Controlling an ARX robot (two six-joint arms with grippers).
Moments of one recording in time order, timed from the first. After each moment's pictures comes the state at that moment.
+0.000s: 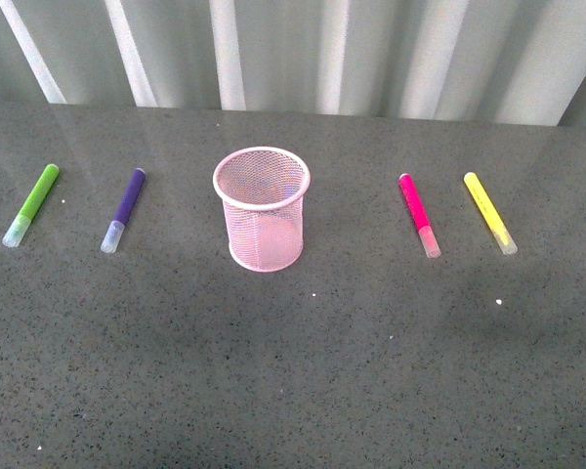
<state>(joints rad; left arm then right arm) 0.00 0.00 0.02 0.00 0.00 0.00 0.00 0.00 0.02 0.00 0.00 0.00</state>
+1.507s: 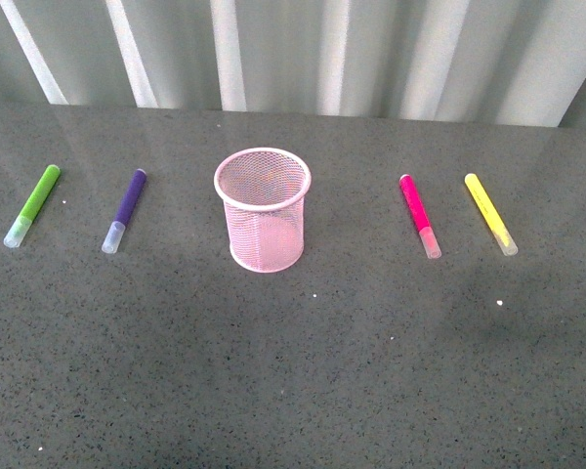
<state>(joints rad) -0.06 0.24 0.09 -0.18 -0.16 -0.19 0.00 0.00 0.02 0.00 0.00 0.00</state>
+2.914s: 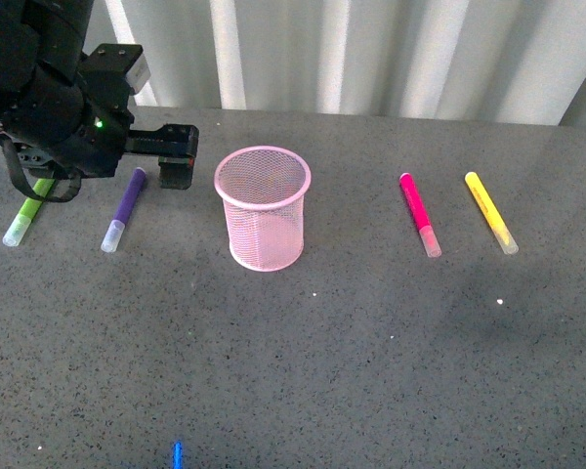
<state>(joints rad) -0.13 2.20 1.28 0.04 -0.02 0.02 0.00 0.00 0.02 0.00 0.00 0.00</state>
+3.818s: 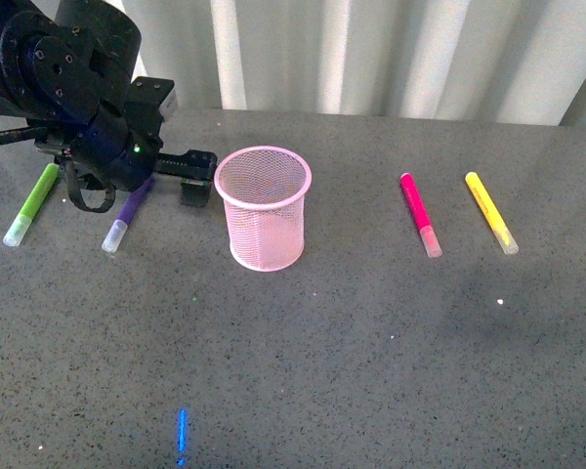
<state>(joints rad) -0.14 2.40 1.47 0.01 -0.05 0.06 0.00 0.00 0.02 0.00 0.00 0.00</state>
